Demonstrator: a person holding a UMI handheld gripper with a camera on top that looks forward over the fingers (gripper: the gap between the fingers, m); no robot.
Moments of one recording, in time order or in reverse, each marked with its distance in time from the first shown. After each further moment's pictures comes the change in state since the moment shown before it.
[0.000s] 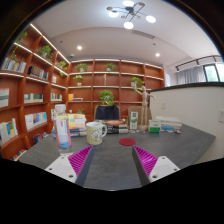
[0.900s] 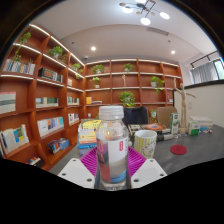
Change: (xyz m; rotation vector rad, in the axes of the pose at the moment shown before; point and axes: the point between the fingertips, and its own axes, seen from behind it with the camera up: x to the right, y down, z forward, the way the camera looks) arm -0.194 -0.016 0.119 0.030 -0.183 0.038
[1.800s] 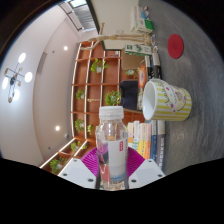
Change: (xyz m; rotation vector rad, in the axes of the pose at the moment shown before) arm -0.002 -0.085 0.100 0.123 -0.131 1.473
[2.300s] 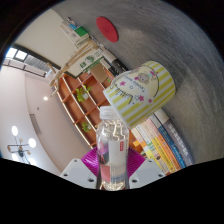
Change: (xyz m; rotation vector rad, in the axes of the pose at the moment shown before) arm 0.003 -0.057 0.024 0.129 -0.103 0.664
